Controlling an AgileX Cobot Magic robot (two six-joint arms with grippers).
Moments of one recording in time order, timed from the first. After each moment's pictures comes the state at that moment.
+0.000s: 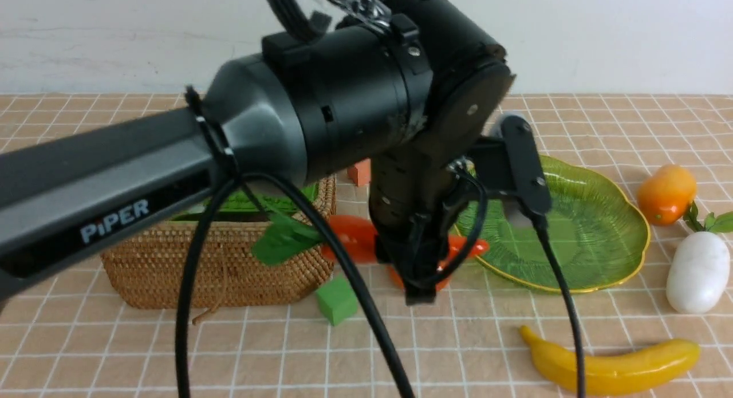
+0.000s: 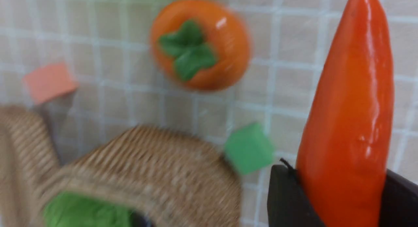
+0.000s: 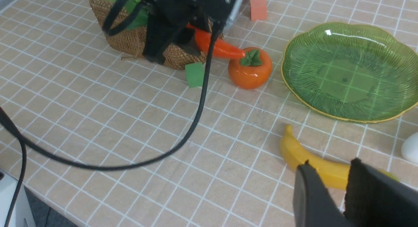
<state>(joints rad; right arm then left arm) 0.40 0.46 -1.12 0.20 1.26 -0.05 -0.86 1.85 -1.79 0.29 1.23 0.51</state>
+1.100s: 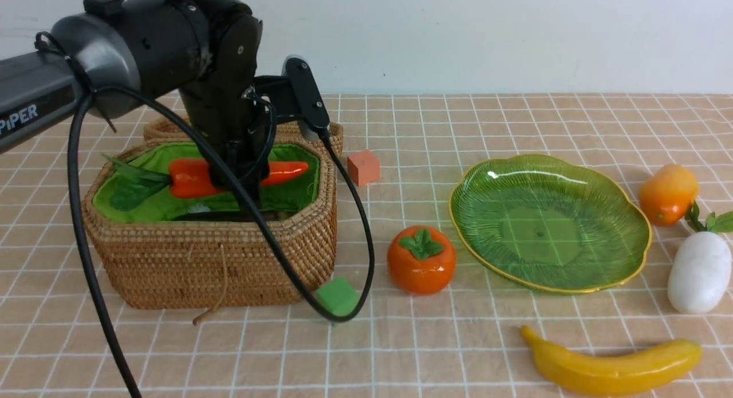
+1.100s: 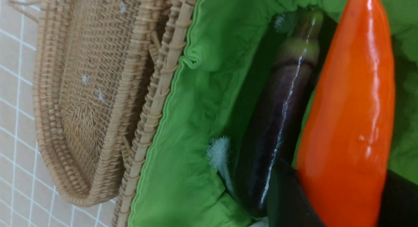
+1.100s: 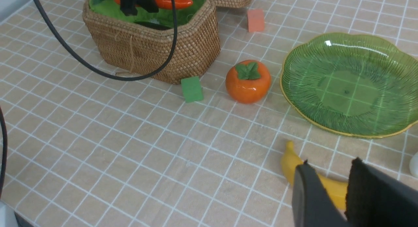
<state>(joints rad) 0.40 0.46 -1.02 0.20 1.12 -0.05 -0.41 1.89 -1.68 0.29 1.02 0.68</state>
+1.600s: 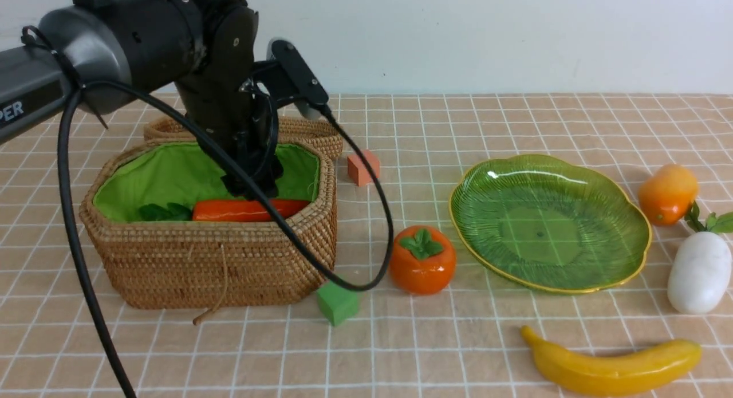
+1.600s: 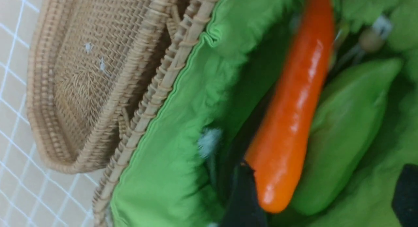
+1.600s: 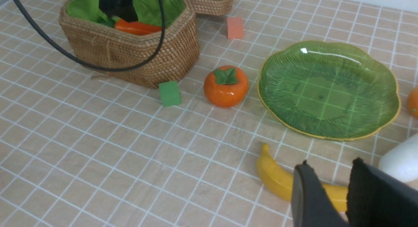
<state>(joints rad) 0.40 0.46 -1.04 0.11 1.14 -0.04 -0.44 1.85 -1.68 0.27 1.01 0.45</state>
